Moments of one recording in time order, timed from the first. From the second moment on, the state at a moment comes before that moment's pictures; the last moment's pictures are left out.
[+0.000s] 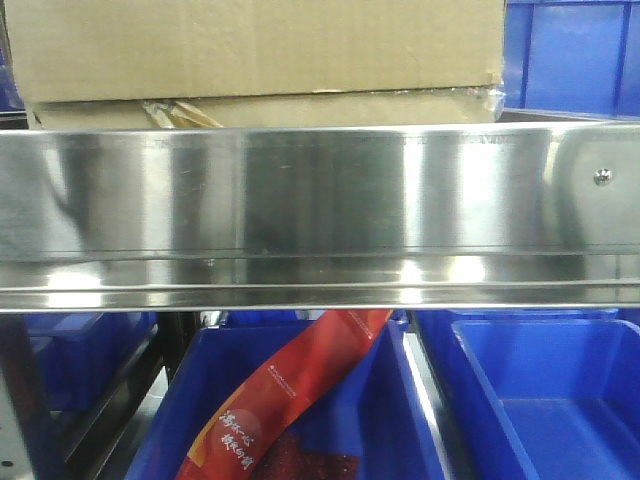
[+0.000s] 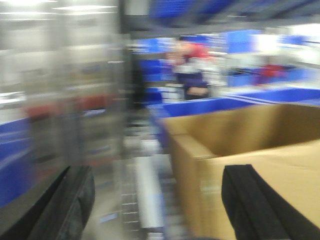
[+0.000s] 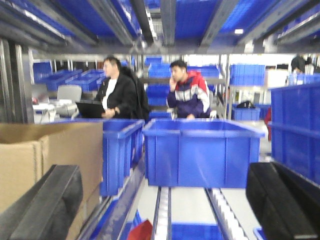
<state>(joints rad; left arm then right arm) -0.20 0.45 -0.84 0.14 0.42 -0.02 0.07 0.29 -0.55 0.12 0.17 -0.08</state>
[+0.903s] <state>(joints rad) -0.32 1.43 -1.86 0.13 1.04 -0.20 0.38 1.27 -1.73 0.16 0.89 -0.07</state>
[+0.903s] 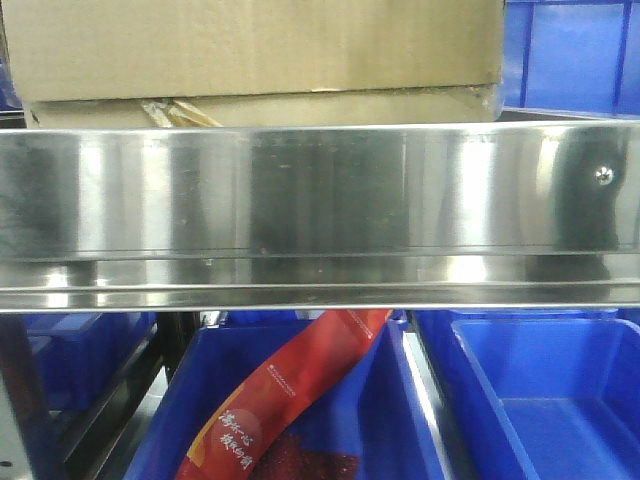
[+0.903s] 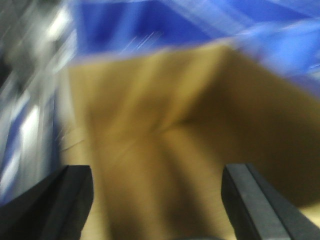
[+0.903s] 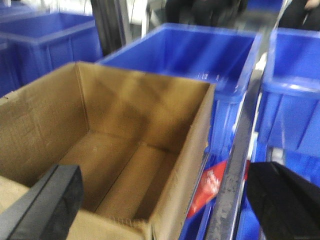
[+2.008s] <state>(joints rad) -0.17 1.76 -2.04 0.10 1.23 -0.23 0.38 1.92 -2.27 0.07 1.23 0.02</state>
